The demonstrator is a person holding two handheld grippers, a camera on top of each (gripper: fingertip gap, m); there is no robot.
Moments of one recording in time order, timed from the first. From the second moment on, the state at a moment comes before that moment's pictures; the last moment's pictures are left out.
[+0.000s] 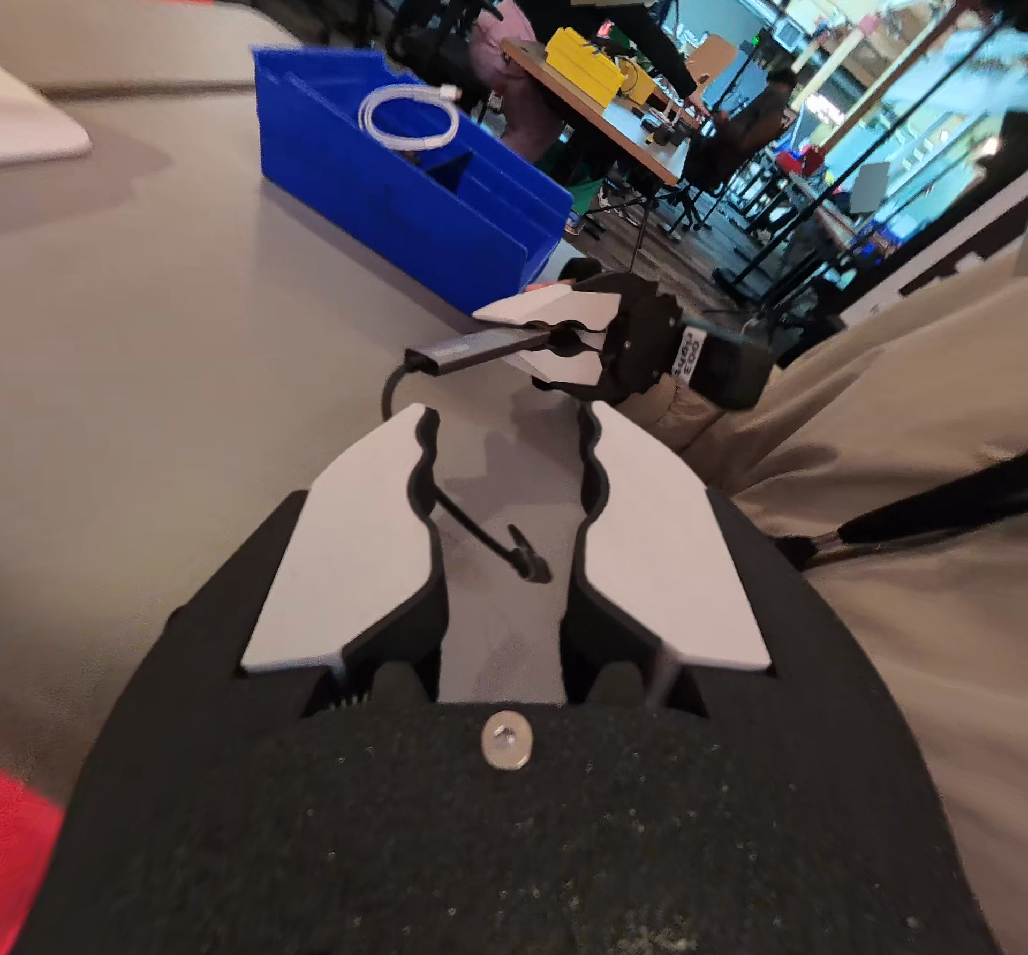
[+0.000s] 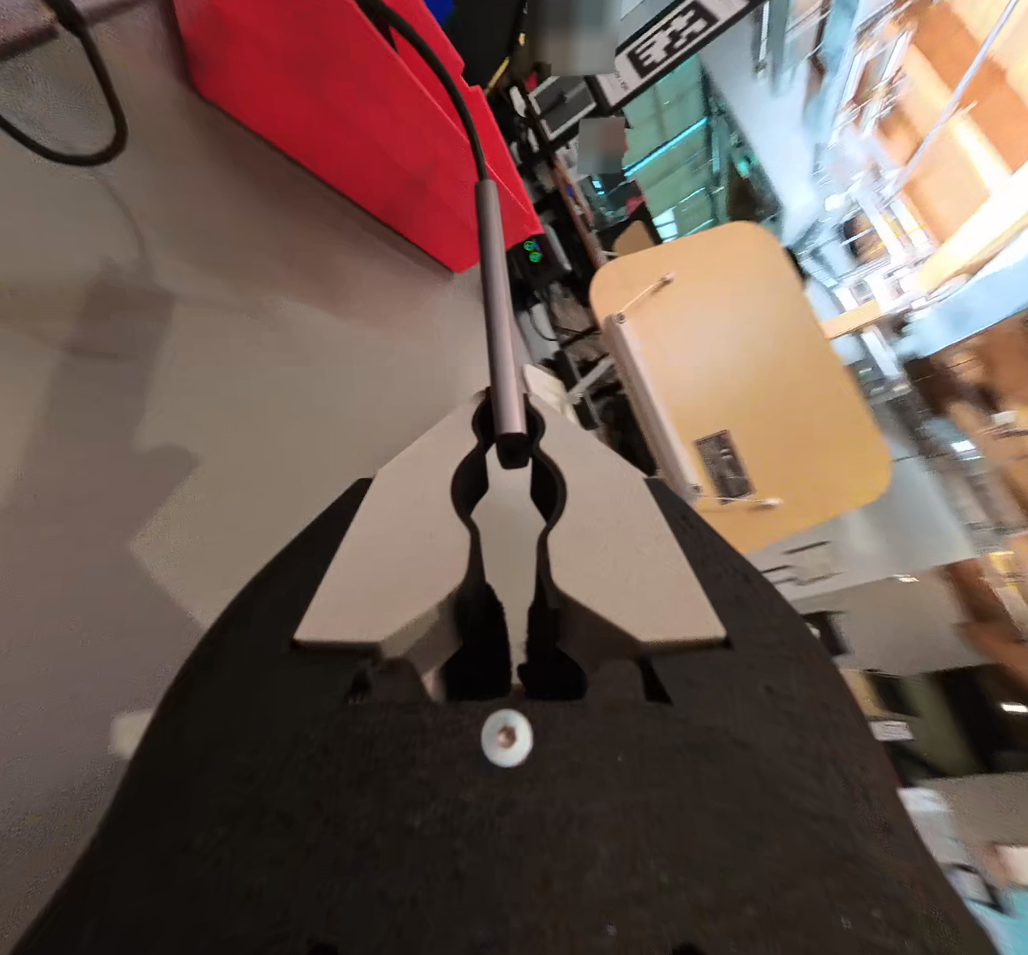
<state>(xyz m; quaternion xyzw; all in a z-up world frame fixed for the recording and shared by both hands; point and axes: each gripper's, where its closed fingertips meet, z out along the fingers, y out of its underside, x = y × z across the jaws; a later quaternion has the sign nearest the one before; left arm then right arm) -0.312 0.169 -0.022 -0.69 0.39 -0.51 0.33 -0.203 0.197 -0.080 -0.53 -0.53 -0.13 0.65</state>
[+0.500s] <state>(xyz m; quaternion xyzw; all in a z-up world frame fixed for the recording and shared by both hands) -0.244 0.193 -0.062 -0.73 0.05 -0.63 0.24 -0.206 0.192 -0.060 -0.38 -0.51 -0.34 0.69</state>
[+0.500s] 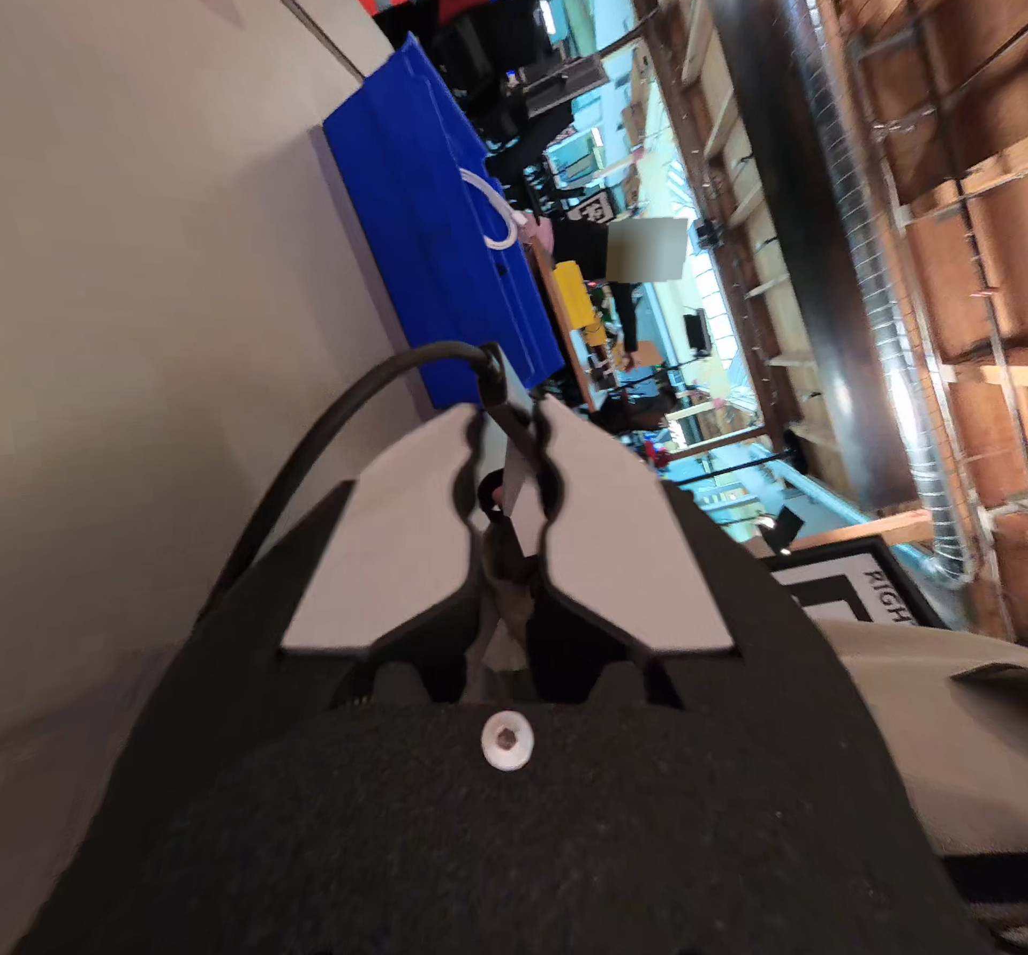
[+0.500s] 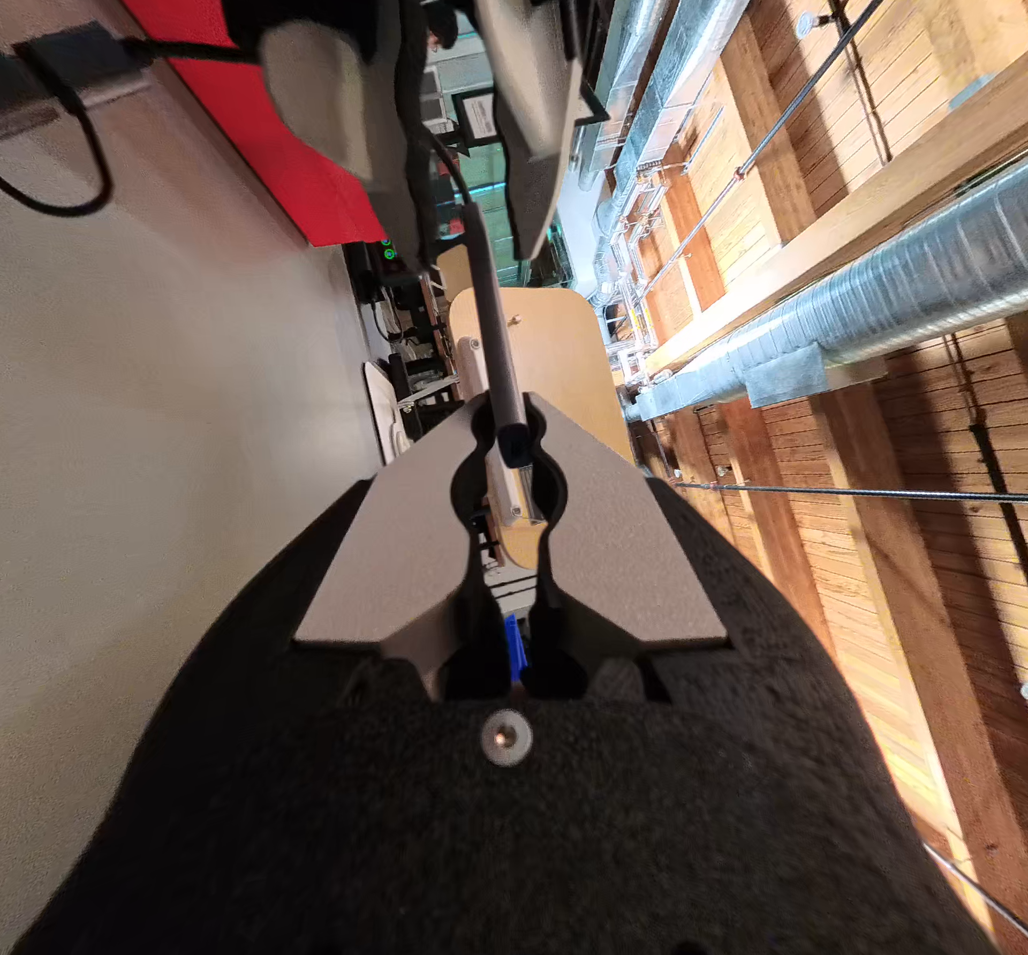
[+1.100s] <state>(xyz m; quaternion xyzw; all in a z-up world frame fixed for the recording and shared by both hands) -0.265 0.191 -0.030 -0.51 0.09 -0.77 0.36 -0.248 0.164 -0.073 -0.63 -0.30 0.46 0.54</state>
